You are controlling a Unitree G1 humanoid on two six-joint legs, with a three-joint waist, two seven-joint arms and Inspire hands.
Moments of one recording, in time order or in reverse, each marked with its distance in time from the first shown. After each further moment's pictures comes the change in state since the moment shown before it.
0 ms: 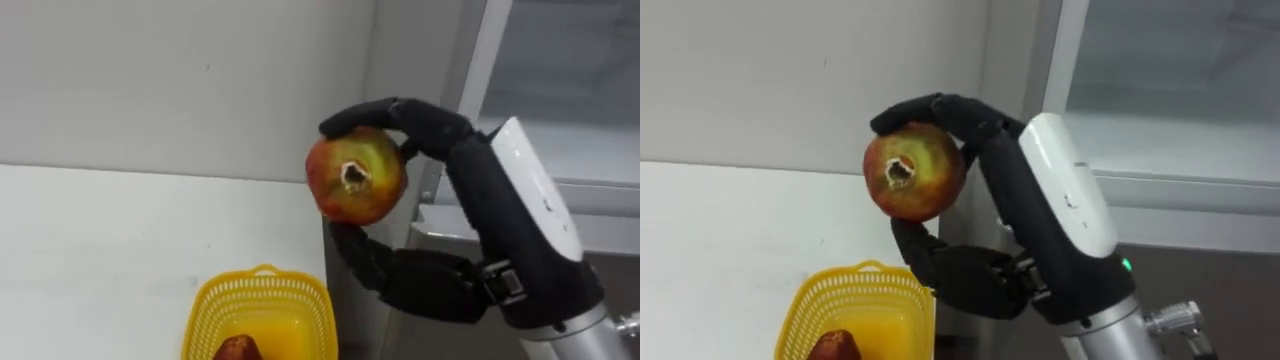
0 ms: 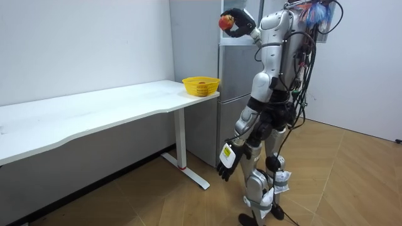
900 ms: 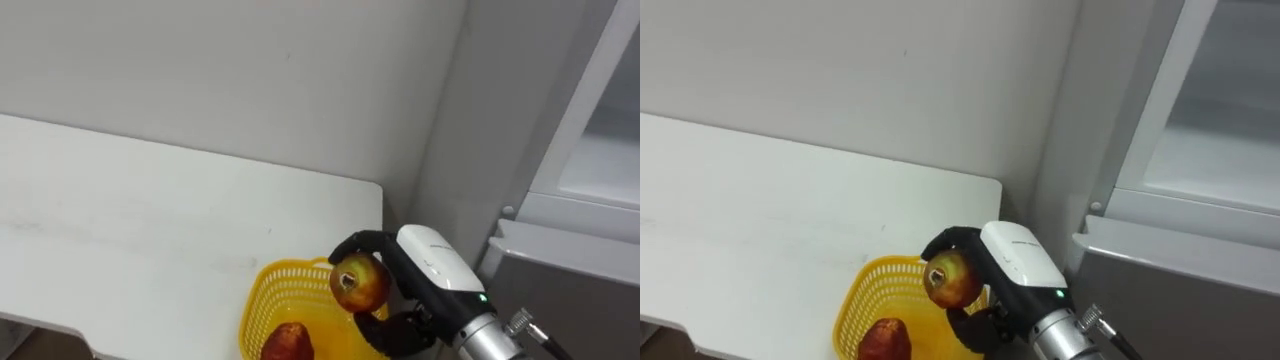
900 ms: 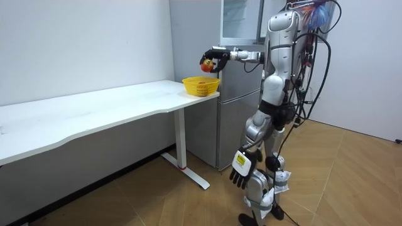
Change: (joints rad) left arm 0.010 0.005 -0.016 -0.002 0.001 0.024 -0.055; right arm -0.102 0.003 0.108 0.535 -0.112 0.048 0.079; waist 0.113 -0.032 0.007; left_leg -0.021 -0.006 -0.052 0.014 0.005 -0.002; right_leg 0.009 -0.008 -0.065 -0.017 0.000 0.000
